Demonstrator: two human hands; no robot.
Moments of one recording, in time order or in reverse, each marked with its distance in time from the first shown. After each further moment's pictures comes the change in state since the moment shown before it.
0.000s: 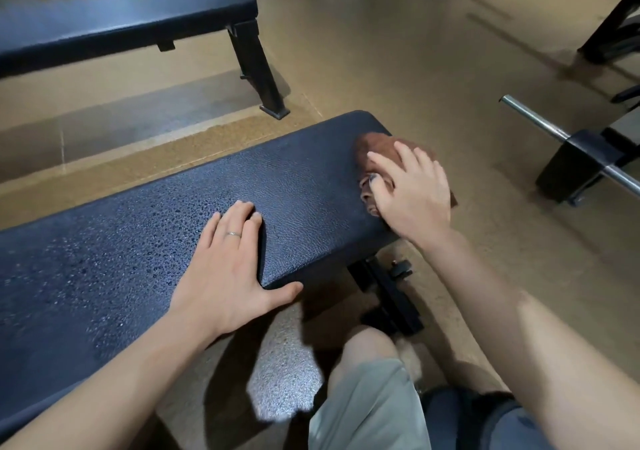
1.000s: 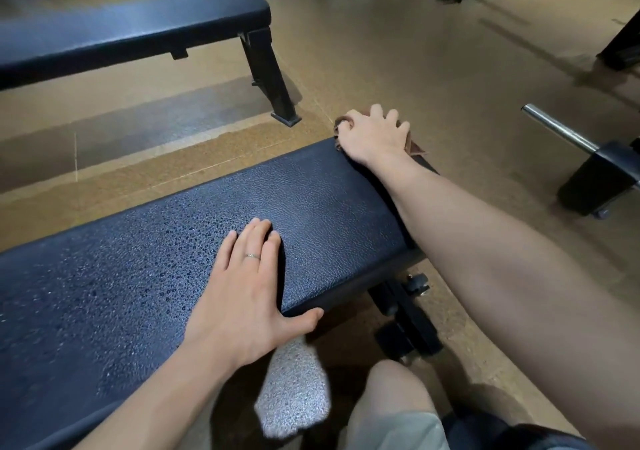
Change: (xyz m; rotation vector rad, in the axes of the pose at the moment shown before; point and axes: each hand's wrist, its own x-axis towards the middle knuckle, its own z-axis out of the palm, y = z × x) left_hand 0.002 -0.001 0.003 0.006 -0.015 0.009; right_hand 0.149 -0.083 0.022 -0.024 -0.246 0.109
